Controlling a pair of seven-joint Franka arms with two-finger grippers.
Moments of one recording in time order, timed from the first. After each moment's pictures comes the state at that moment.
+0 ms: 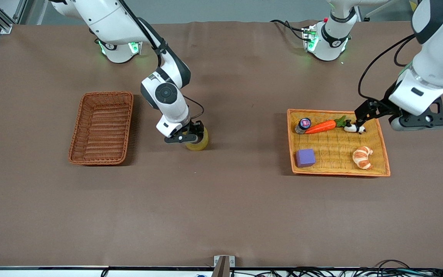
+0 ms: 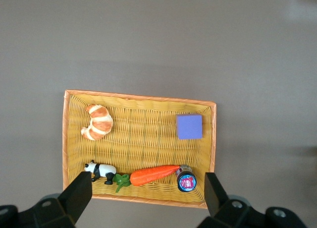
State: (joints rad) left arm -0.03 0.00 -0.17 -1.69 0.01 1.81 -0.22; right arm 0.50 0.53 0.15 -2.05 -0.09 2.62 0.64
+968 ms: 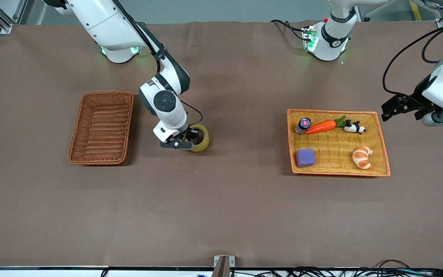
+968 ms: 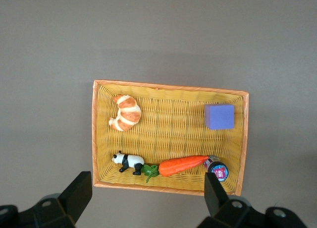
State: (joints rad) left arm -0.06 -0.01 -0.01 -1.72 0.01 1.77 -0.10; right arm 0.48 0.51 0.15 -1.94 -0.09 2.45 0.72
